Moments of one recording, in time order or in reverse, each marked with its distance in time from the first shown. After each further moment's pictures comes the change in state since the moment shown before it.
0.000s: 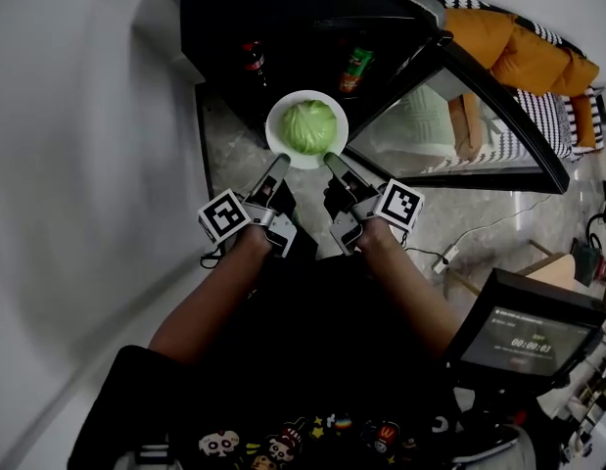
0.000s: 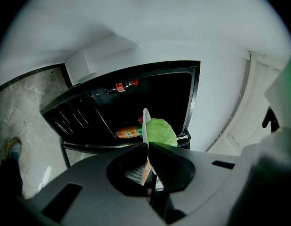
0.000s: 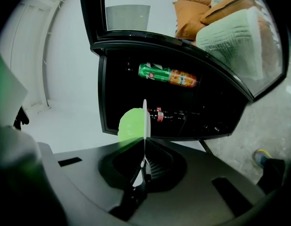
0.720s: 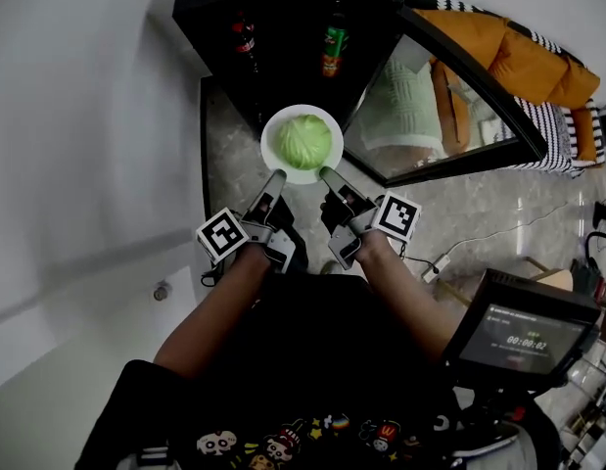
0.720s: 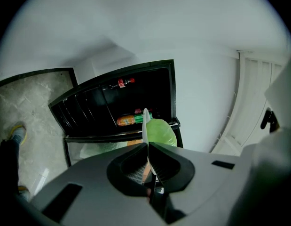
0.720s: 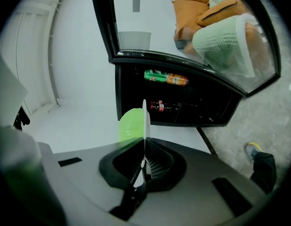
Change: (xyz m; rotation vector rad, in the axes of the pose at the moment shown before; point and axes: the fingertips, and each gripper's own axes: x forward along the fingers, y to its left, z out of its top) left arm 0.005 -0.005 -0.003 -0.064 -0.085 -0.055; right arm 0.004 -0.003 0.005 -0.010 0.050 0.033
